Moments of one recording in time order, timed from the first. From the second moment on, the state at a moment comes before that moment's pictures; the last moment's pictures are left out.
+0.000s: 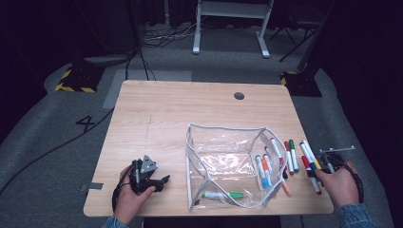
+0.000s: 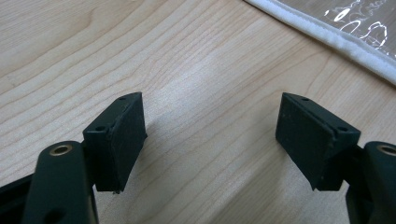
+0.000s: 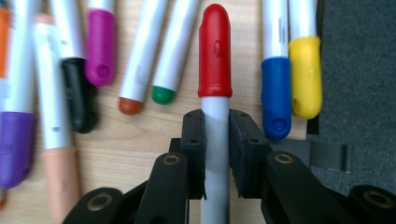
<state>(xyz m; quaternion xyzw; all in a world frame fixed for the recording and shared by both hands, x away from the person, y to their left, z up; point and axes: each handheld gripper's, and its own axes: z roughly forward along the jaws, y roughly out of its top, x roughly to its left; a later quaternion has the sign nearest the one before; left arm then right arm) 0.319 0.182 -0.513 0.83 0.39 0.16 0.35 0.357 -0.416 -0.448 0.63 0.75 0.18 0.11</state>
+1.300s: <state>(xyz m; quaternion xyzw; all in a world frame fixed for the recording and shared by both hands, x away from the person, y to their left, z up) 0.319 0.182 -0.513 0.84 0.39 0.16 0.35 0.325 -0.267 -0.275 0.37 0.86 0.33 0.12</state>
